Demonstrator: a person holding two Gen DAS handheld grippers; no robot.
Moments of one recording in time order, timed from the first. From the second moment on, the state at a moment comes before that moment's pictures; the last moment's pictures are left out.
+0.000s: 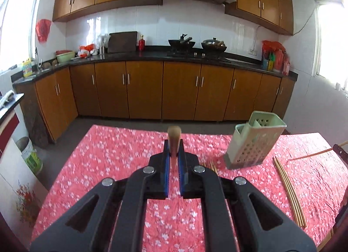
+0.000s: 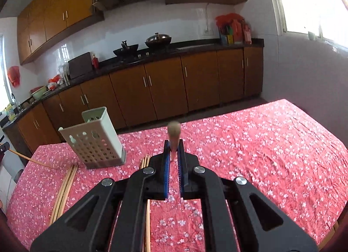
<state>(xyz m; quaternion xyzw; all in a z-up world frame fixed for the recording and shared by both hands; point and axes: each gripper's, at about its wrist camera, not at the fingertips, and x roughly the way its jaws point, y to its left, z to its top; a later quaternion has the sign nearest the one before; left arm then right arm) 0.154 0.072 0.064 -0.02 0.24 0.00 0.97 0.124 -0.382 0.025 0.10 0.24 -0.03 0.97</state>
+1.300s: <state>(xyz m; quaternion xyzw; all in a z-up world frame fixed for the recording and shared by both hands) 0.251 -0.048 0.111 -0.07 0.19 -0.10 0.97 0.206 -0.294 0.096 0.10 0.17 0.10 0.98</state>
